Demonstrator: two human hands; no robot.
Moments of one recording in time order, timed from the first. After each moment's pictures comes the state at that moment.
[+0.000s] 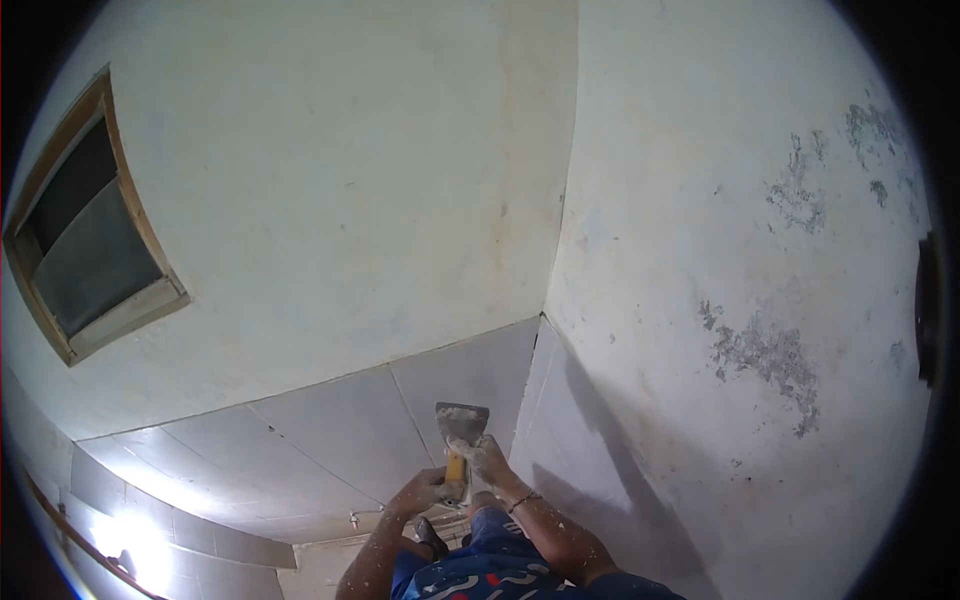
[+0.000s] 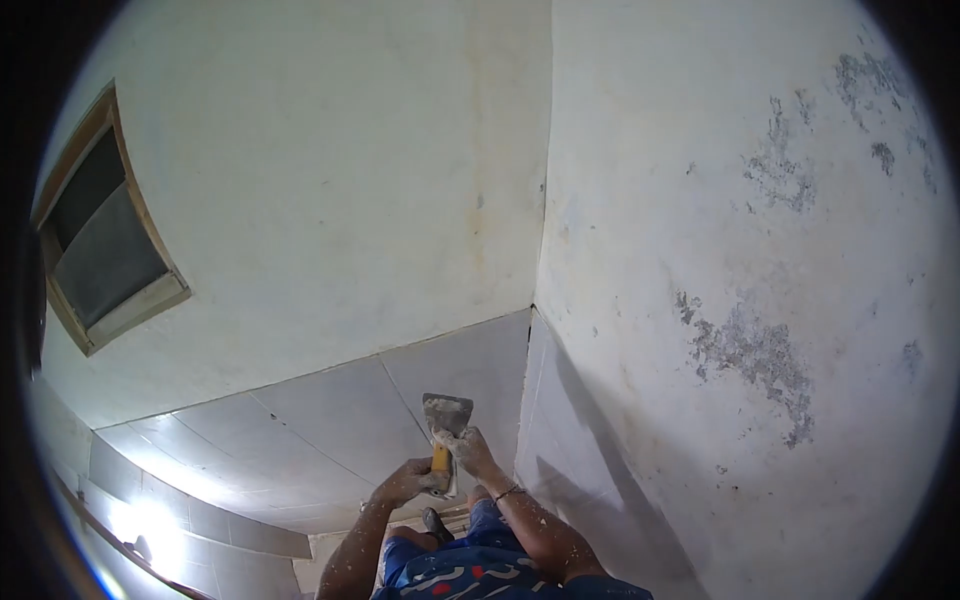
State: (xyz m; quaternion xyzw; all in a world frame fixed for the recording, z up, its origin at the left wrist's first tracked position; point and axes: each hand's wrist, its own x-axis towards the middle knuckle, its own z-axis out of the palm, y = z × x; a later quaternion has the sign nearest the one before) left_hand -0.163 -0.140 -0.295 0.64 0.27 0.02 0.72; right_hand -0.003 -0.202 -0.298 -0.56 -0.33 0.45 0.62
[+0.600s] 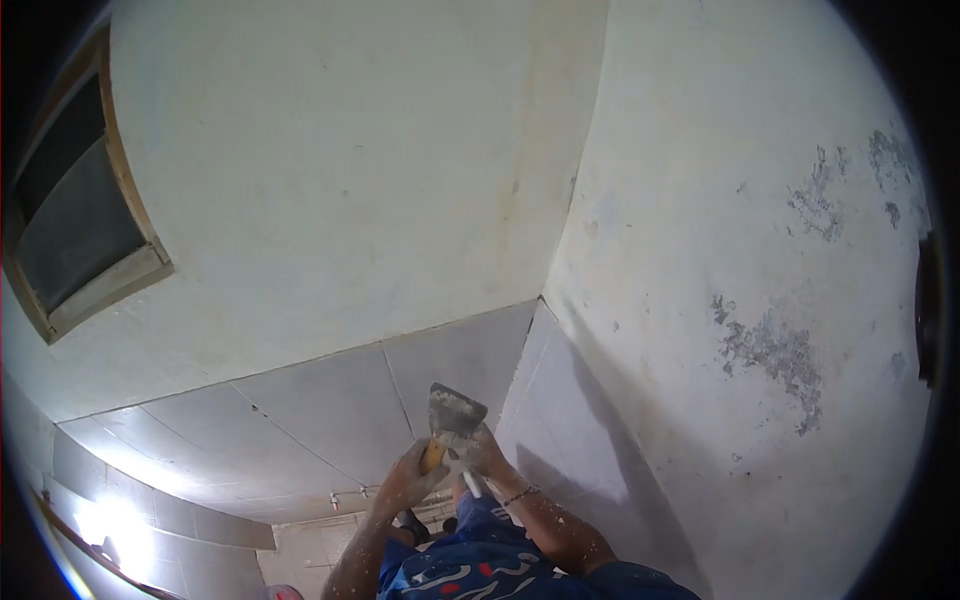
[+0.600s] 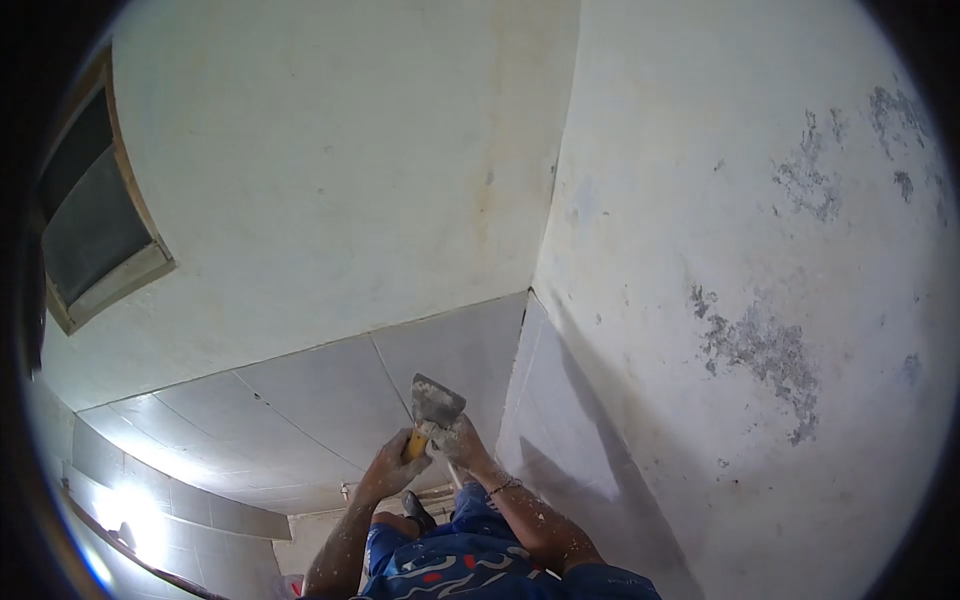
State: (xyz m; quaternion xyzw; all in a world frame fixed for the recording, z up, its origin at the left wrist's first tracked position) left_hand -0.169 -0.159 -0.245 0.80 0.31 0.17 0.48; right_hand -0.013 -0.215 -0.272 -0.51 -0.35 0.46 0.64
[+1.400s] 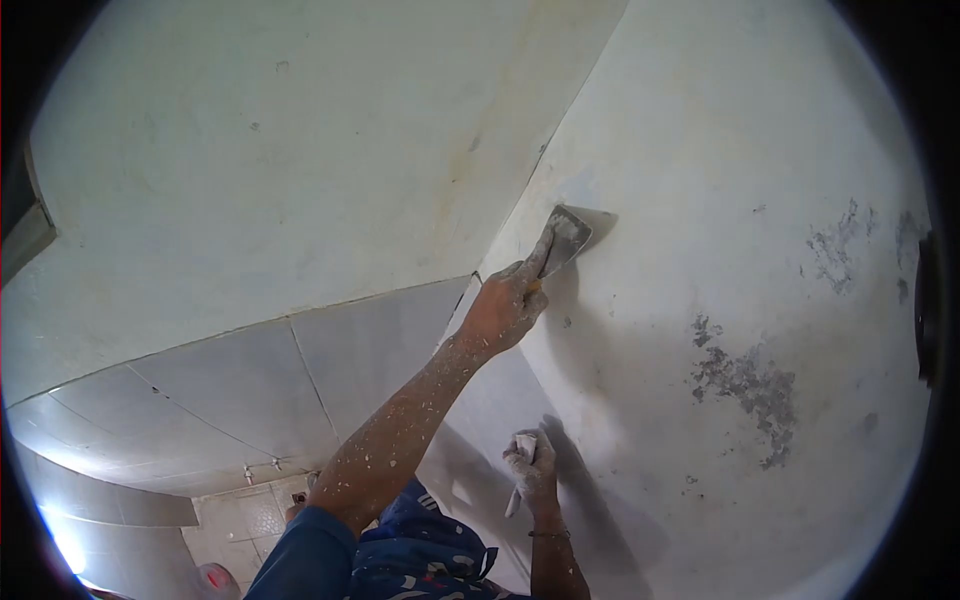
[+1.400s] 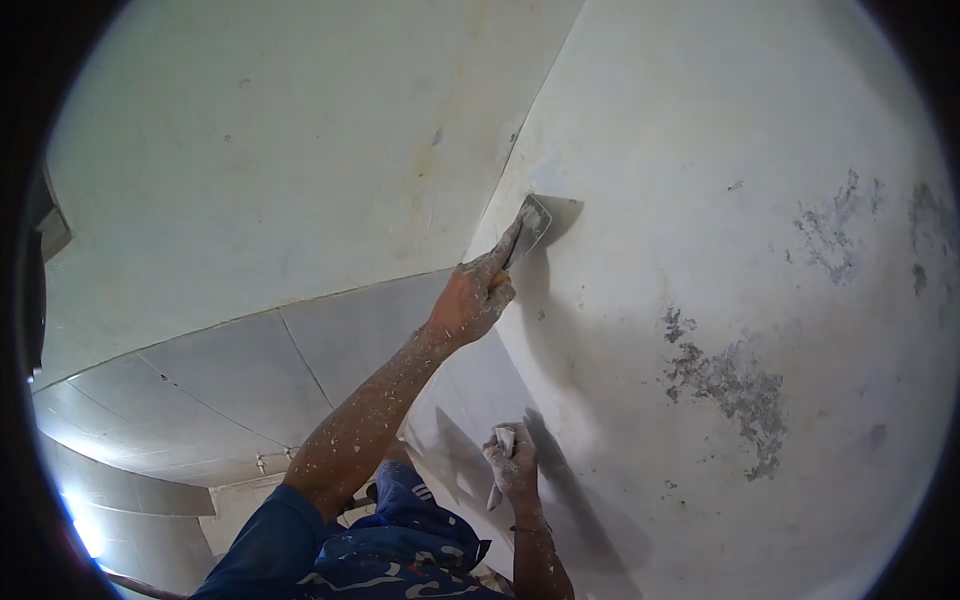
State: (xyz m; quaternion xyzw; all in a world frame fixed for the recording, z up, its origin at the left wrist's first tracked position) left_hand 0.088 -0.141 -0.120 0.79 0.02 0.41 0.45; right_hand 0.069 -0.364 -0.252 -0.70 -0.24 0.18 0.65
